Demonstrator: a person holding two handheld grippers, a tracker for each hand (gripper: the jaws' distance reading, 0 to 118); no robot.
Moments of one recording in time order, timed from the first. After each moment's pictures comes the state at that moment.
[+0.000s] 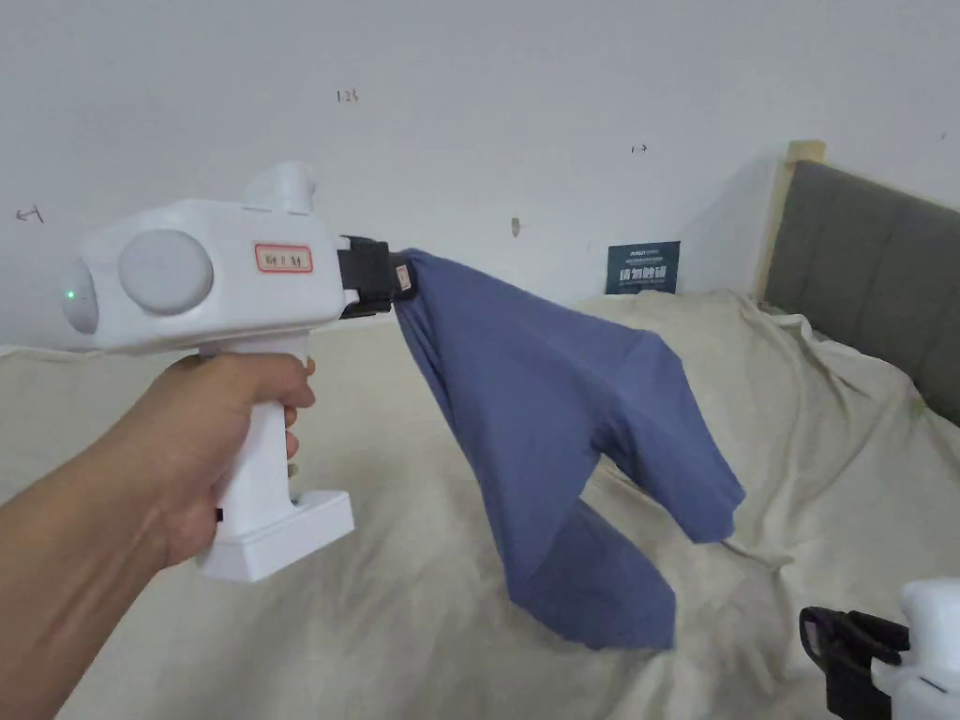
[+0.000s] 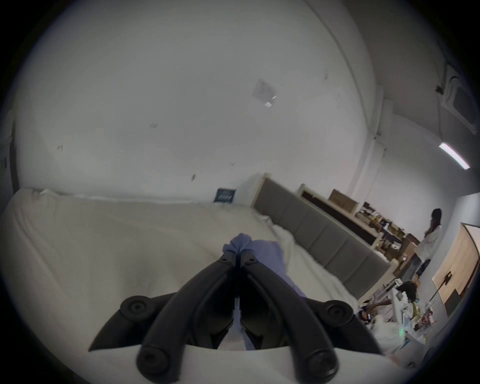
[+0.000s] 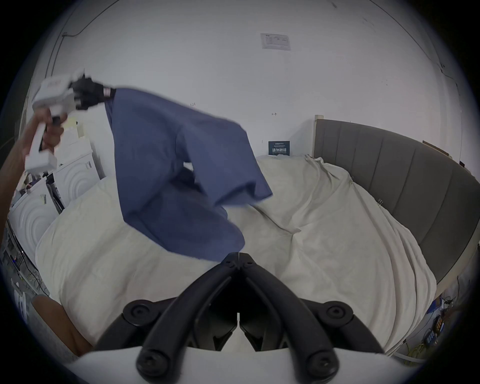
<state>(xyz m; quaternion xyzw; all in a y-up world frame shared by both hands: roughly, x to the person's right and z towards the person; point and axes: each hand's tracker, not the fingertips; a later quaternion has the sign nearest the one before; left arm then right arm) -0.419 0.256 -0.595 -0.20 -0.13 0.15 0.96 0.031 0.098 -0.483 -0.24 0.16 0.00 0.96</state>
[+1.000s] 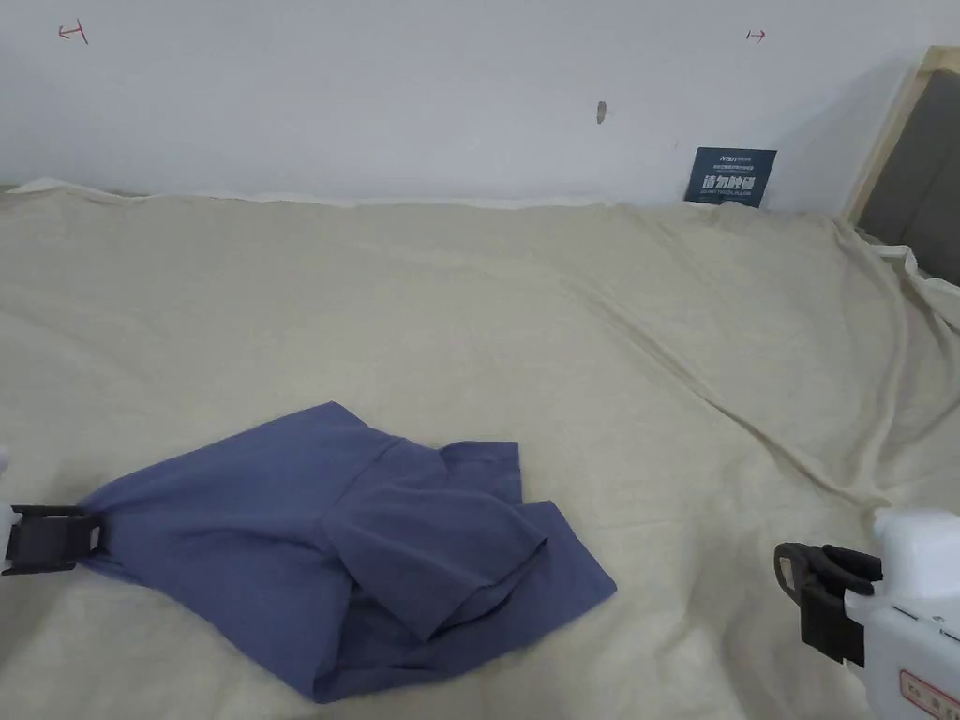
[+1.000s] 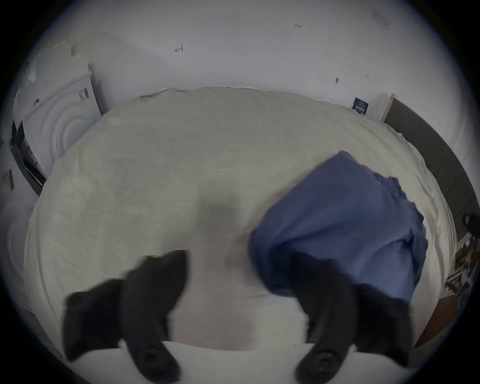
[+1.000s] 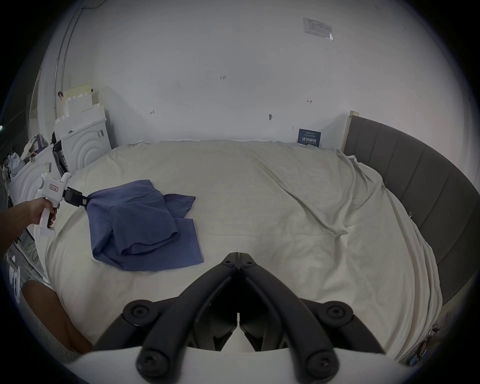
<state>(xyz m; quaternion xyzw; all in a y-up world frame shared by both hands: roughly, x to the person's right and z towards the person) -0.722 -0.011 -0.463 -0.43 0.12 0.06 0.89 -0.055 0.069 -0.510 -0.28 0.21 0.07 0.93</state>
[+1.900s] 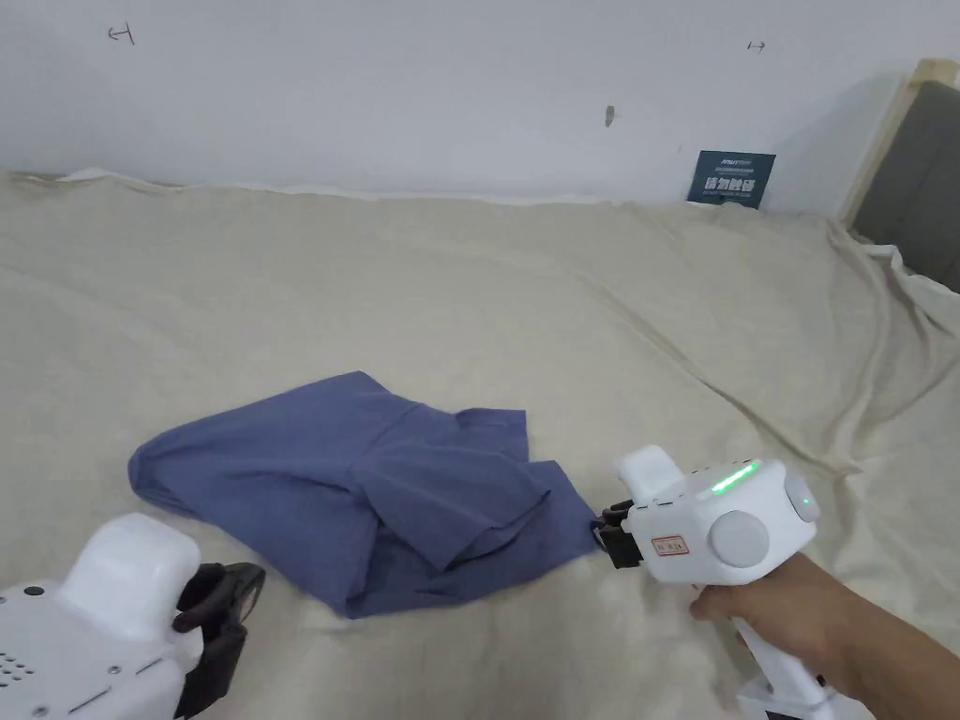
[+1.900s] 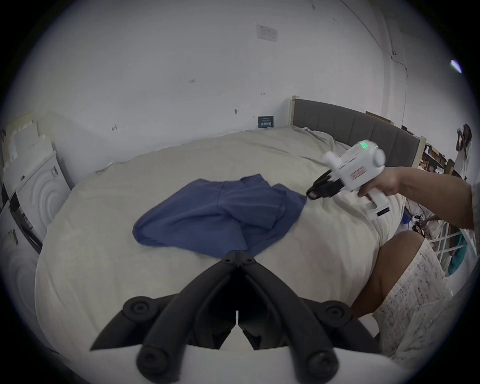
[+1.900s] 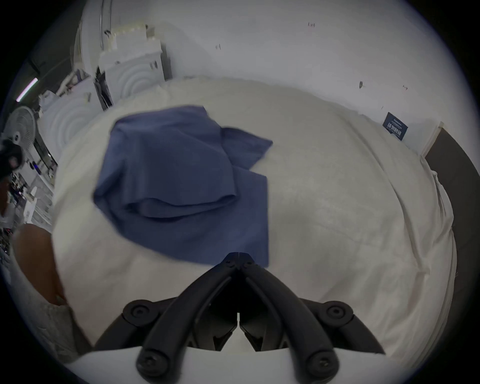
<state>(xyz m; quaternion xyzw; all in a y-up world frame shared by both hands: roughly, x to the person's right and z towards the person) -0.490 0.094 -0.301 -0.31 -0.04 -0.03 0.95 -0.162 -0.022 -0.606 -0.40 0.37 0.21 0.81</state>
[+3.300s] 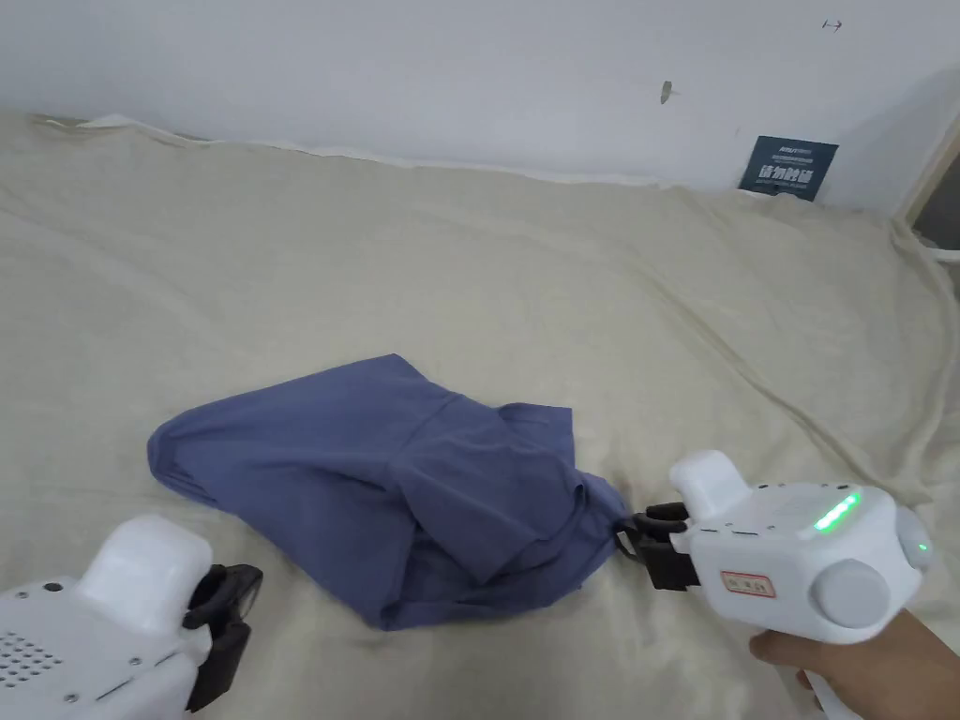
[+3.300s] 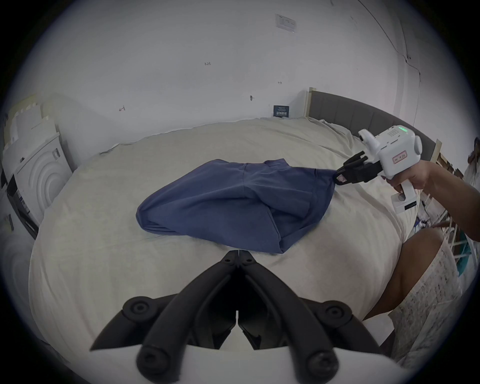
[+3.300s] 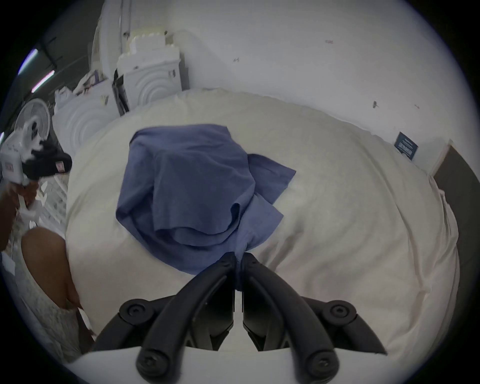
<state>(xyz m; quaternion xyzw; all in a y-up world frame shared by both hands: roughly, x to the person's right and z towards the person) -0.537 0.044 -0.329 -0.34 -0.02 -0.02 0.94 -0.166 0.012 -0.575 -0.35 0.42 0.16 0.82</state>
